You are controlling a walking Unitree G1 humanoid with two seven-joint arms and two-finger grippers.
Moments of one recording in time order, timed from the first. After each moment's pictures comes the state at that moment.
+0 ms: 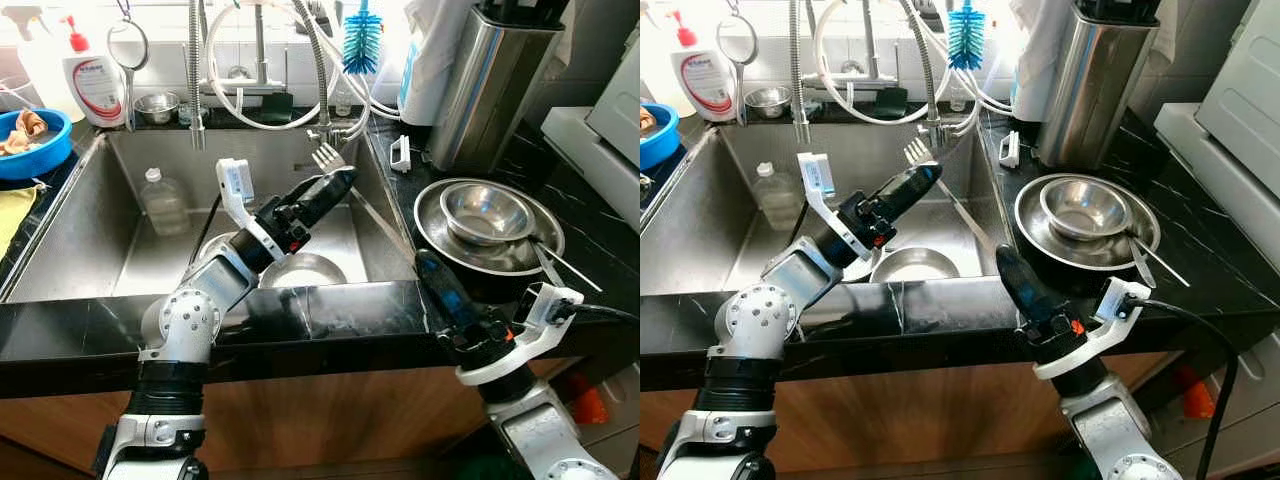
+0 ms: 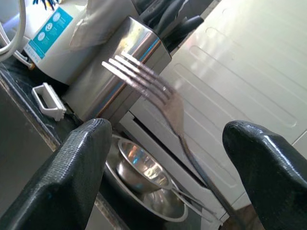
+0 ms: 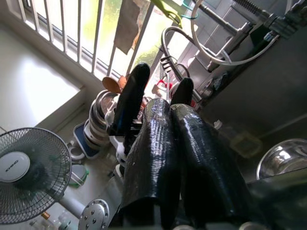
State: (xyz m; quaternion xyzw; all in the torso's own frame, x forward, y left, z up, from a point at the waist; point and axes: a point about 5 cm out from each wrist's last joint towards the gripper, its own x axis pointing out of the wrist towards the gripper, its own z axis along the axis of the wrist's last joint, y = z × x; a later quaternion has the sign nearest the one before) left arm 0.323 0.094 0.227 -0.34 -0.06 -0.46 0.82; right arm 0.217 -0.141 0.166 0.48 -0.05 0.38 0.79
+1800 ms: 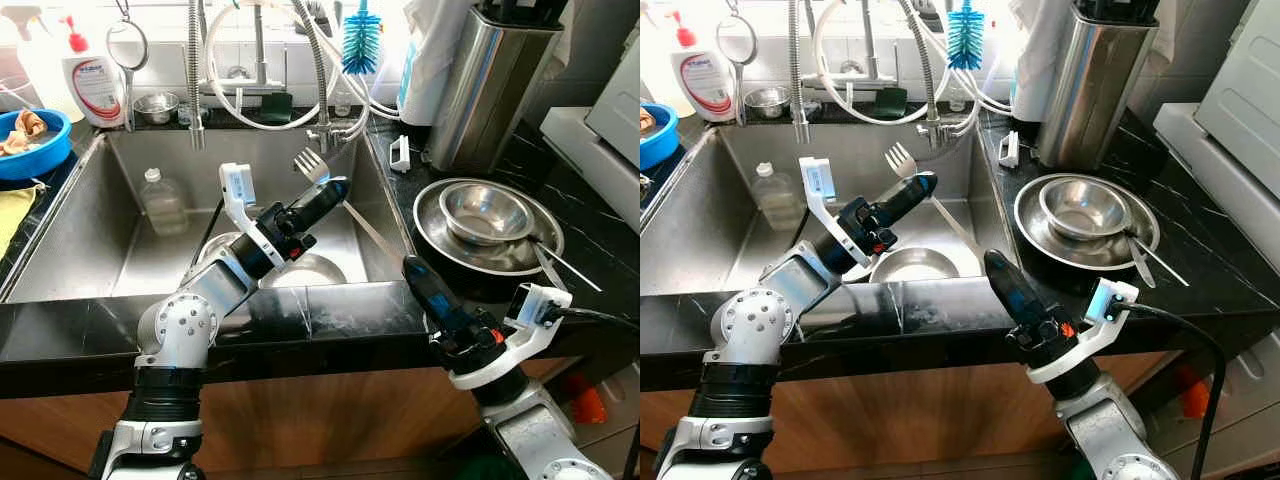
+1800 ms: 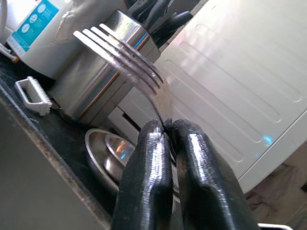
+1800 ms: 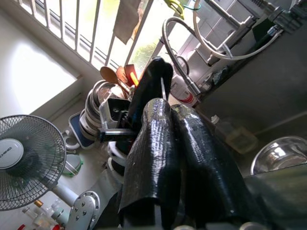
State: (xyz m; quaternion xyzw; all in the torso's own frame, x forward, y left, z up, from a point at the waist) left arm 0.317 0.092 0.228 -0.36 -0.06 -0.47 0.81; right arm 0.217 -0.138 0.163 0.45 -0.04 0.38 0.80
